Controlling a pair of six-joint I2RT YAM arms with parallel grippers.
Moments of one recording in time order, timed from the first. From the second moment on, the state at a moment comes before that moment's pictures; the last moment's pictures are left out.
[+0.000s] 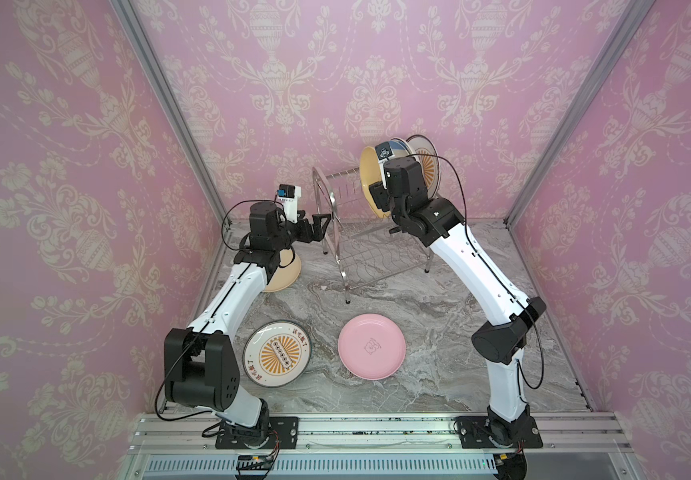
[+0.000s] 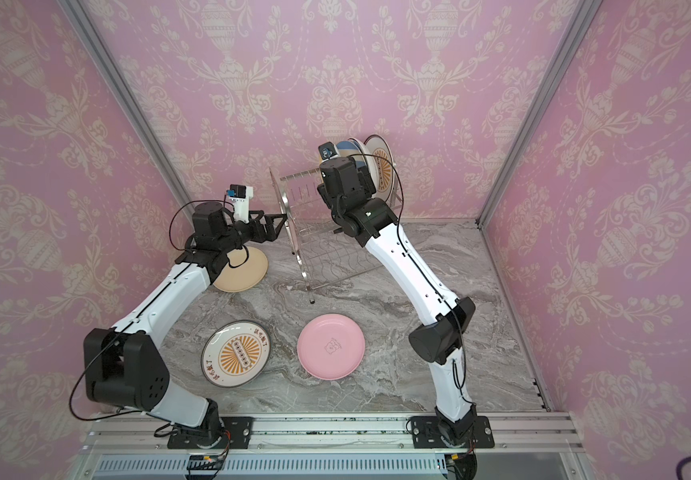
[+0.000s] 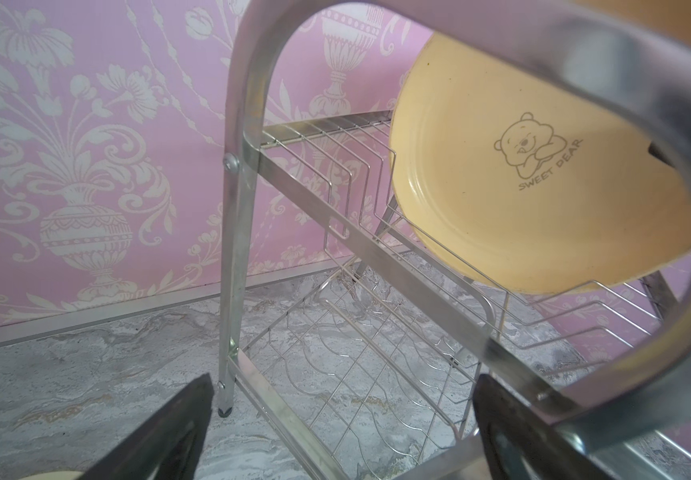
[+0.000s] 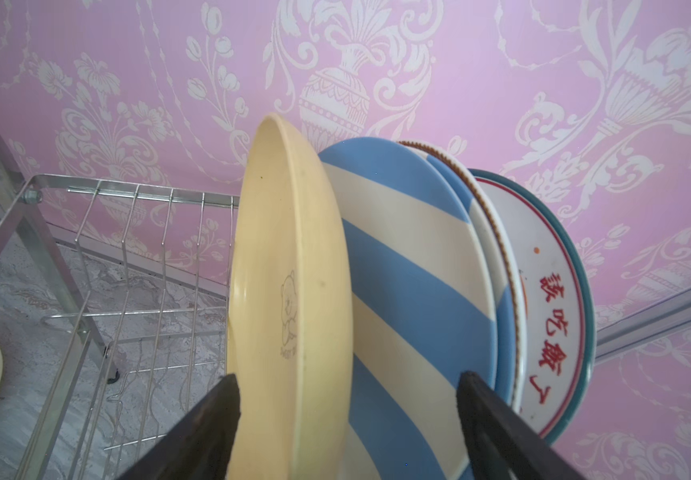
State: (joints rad) left arm -0.11 1.54 1.28 0.03 0.46 -0.22; right arm 0.65 2.01 2.42 -0.74 0.67 -0.18
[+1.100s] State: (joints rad) left arm -0.13 1.21 0.81 -0.18 0.47 -0.30; right arm 0.62 1.09 0.67 -0.58 -0.08 0.62
